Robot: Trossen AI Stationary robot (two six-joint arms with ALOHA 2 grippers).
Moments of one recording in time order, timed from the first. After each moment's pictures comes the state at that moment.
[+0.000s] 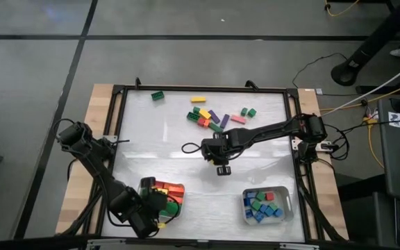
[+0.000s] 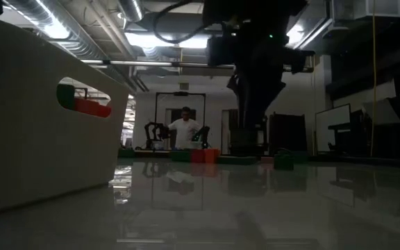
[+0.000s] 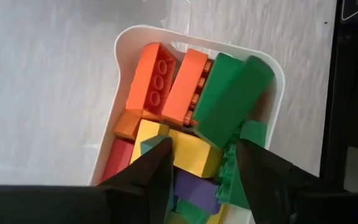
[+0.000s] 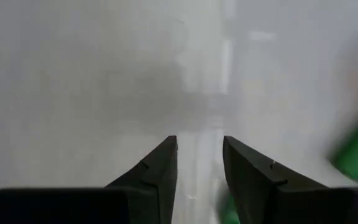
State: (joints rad) left arm -0.82 1.74 1.45 -1.04 -0.42 -0.89; right arm 0.09 1.90 1.45 -0.86 0.04 -0.02
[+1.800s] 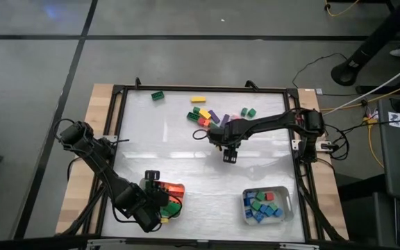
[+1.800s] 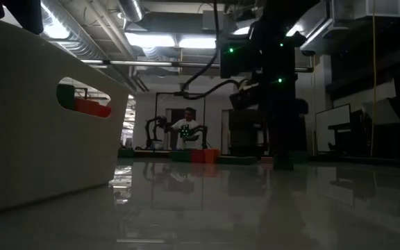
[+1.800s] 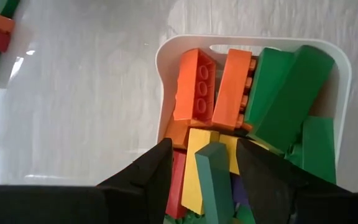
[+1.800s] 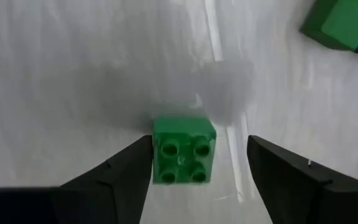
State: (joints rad) left arm -0.77 1.74 1.45 -1.12 -0.48 -0.70; right arm -0.07 1.90 1.28 -0.92 0.08 0.12
